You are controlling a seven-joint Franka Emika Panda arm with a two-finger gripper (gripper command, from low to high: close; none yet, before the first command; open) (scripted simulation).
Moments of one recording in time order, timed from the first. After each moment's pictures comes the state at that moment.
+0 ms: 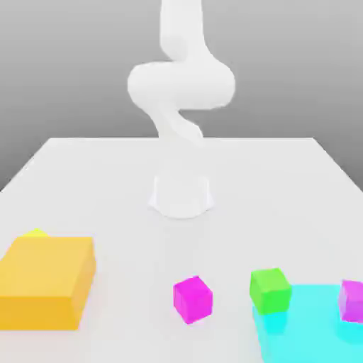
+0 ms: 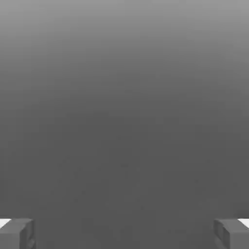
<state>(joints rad) -0.01 -0.72 0.02 -2.35 -0.05 2.35 0.79</state>
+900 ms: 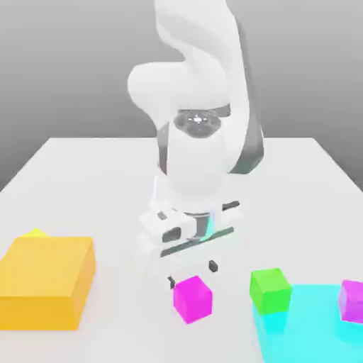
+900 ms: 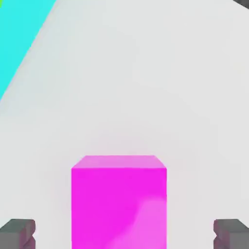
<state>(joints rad) 0.00 0.12 0.04 -2.76 -0.08 2.87 0.39</state>
